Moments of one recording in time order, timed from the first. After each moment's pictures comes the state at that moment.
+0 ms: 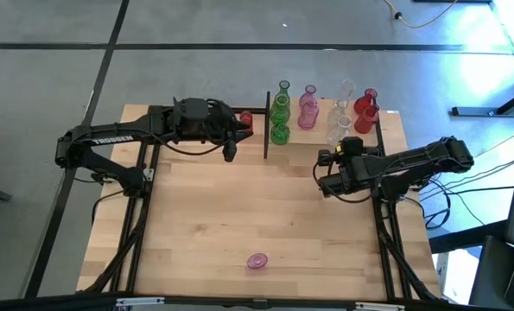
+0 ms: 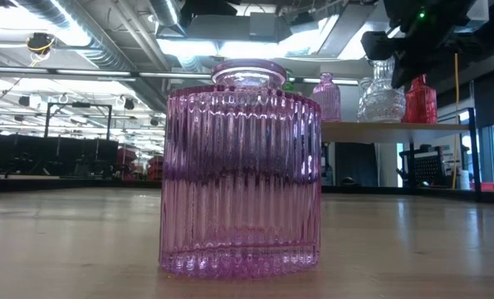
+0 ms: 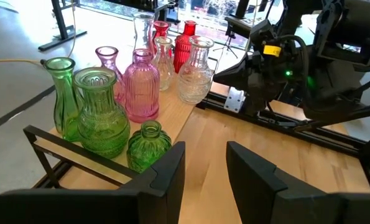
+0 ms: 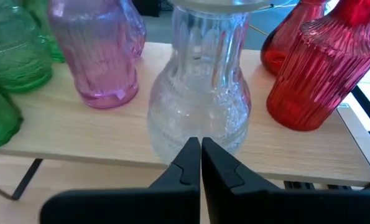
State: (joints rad) left arm 0.21 1.29 1.26 -0.30 -0.09 -0.20; right arm 0.19 1.35 1.05 -1.49 1.03 1.81
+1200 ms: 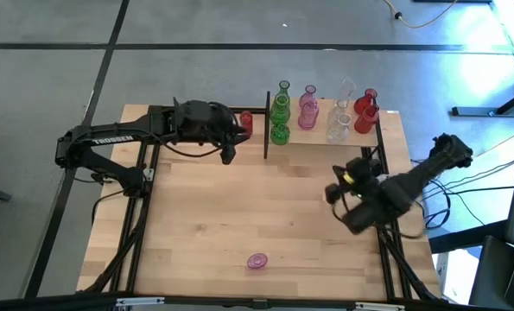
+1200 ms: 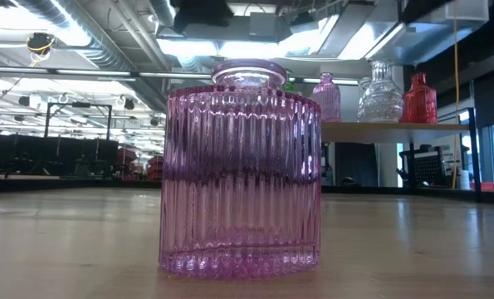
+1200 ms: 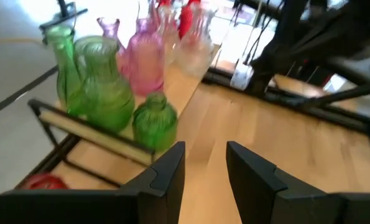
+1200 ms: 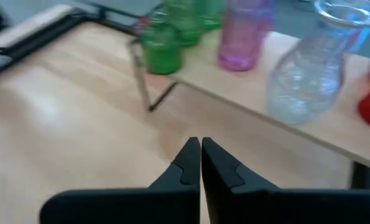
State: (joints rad) left arm 0.21 1.29 1.26 -0.40 -0.09 -0.20; right arm 0.59 1.33 1.31 -1.57 0.95 1.67
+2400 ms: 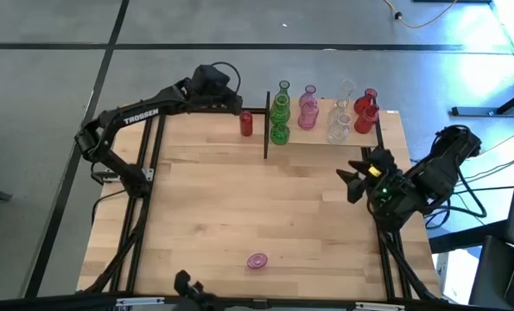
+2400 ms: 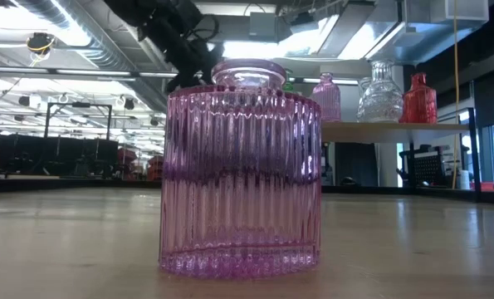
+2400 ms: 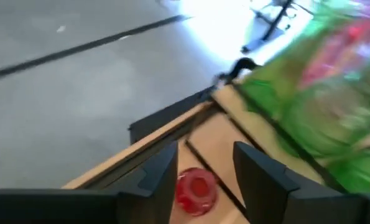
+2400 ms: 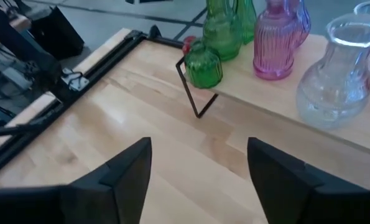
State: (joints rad) left arm 0.66 1.52 1.26 -0.32 -0.06 -0.30; right arm 0.74 1.20 1.44 -1.57 0.97 1.67
